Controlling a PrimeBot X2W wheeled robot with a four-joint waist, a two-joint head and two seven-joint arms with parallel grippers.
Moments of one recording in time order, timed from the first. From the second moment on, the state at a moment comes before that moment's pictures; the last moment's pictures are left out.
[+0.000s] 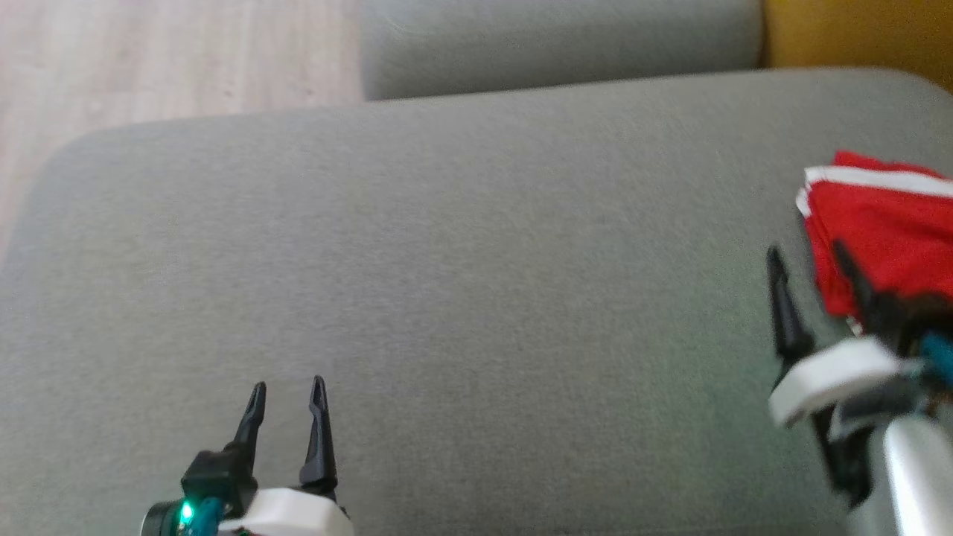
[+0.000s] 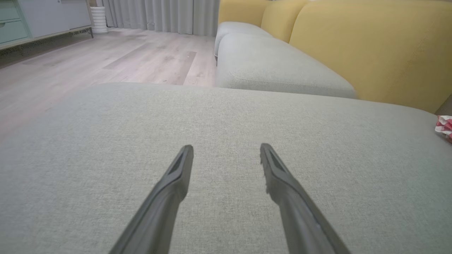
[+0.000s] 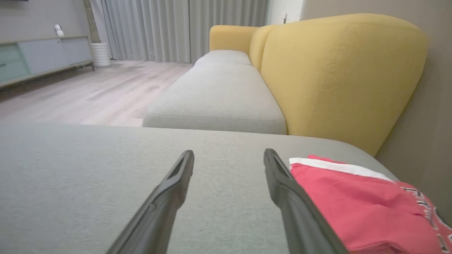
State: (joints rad) left arm 0.14 0.05 -0.24 0.11 -0.20 0.17 -0.25; right arm -0.15 -0.15 -0.04 0.15 0.07 0.12 0.06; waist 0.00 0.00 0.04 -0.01
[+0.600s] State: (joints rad) left arm 0.16 0.05 -0.21 0.13 -0.19 0.10 -0.25; right arm 0.08 -0.04 -0.02 0.31 0.03 0.12 -0.24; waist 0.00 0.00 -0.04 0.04
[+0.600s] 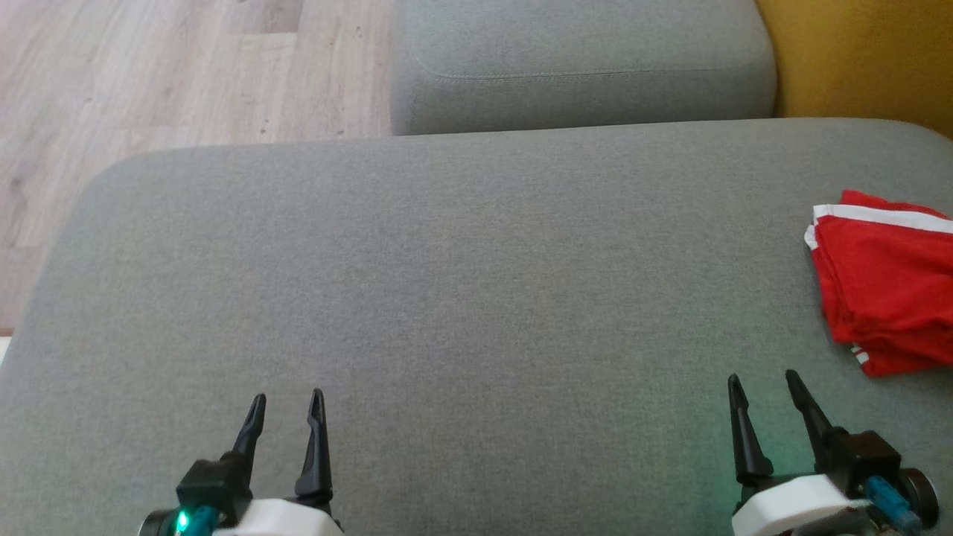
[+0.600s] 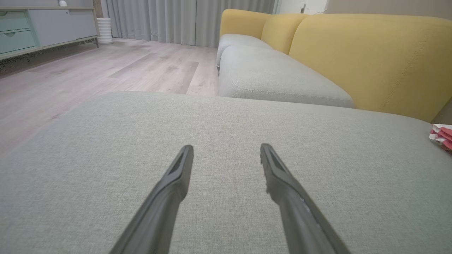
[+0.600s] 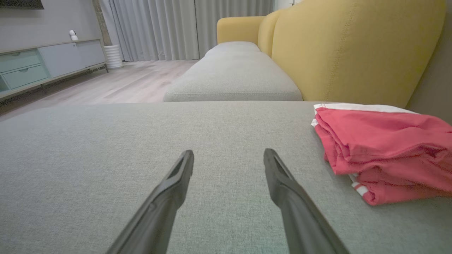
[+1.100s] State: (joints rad) left arm 0.20 0.05 -0.21 0.23 -0.22 0.10 -0.24; right arm 0.12 -0.04 -0.01 0.43 0.06 0.12 -0.24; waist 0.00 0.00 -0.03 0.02
